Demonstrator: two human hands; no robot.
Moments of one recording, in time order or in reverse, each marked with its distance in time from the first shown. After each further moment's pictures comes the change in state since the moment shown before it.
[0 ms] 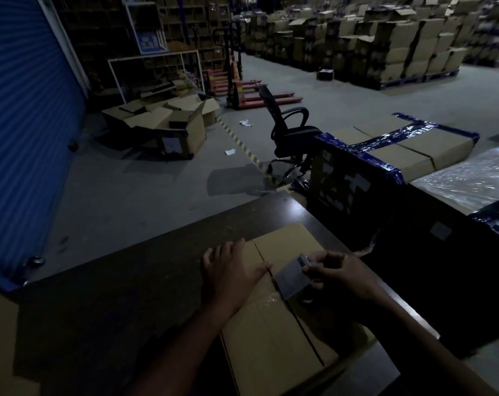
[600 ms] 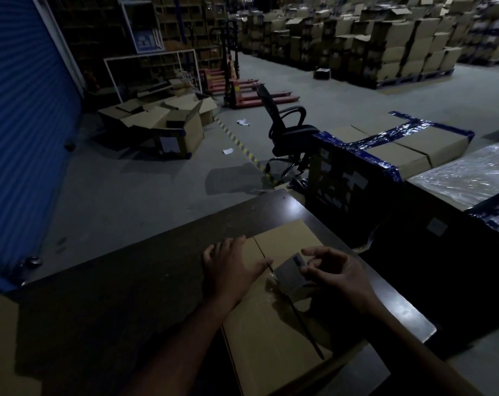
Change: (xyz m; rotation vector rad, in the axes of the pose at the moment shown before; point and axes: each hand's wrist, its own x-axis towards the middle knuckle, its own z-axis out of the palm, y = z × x) left_hand 0.002 -0.003 -0.003 -0.103 -0.005 -0.001; right_hand -0.015 0.014 0.015 -0.073 0.008 -0.350
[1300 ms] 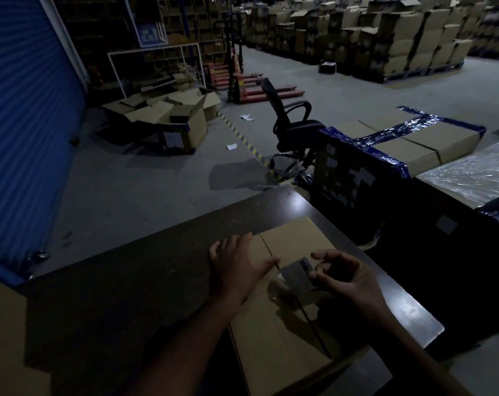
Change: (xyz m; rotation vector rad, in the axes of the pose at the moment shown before) left_hand 0.000 0.001 -0.001 0.009 -0.003 -0.003; right_hand -0.017 -0.002 0.007 -0.139 0.024 -0.098
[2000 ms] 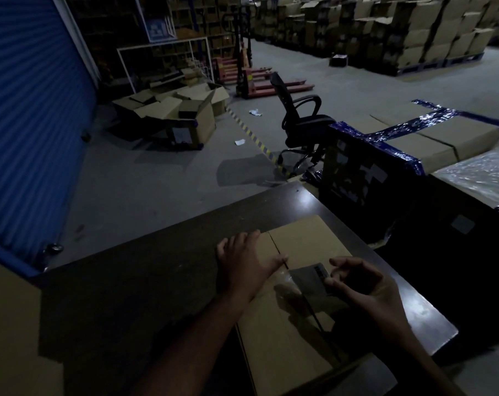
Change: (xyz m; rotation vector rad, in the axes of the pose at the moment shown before) left_hand -0.002 0.000 -0.003 -0.027 -0.006 0.012; right_hand -0.019 0.001 0.001 -0.008 0.081 -0.046
